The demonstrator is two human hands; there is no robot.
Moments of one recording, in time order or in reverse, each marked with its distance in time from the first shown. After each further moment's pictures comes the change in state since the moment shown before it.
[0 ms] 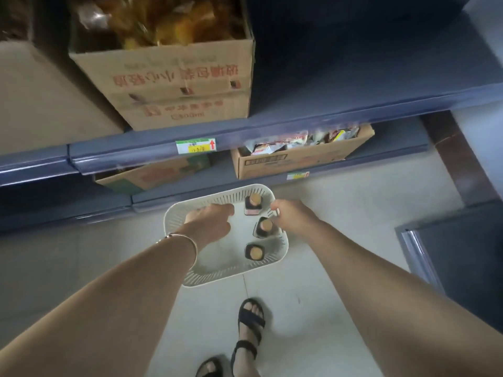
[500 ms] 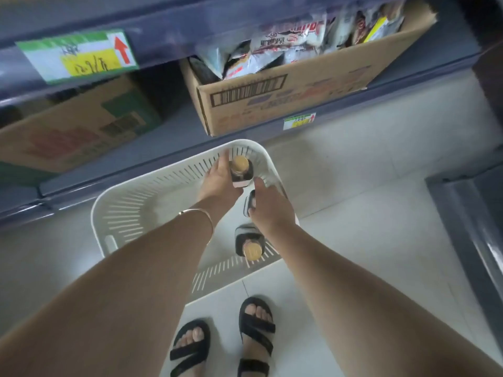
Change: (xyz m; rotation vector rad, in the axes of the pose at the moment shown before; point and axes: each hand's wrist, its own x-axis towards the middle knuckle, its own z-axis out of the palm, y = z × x) left_hand 0.201 0.016 0.163 -0.507 0.114 -0.003; right_hand 0.153 0.051 0.165 0.043 0.168 0.125
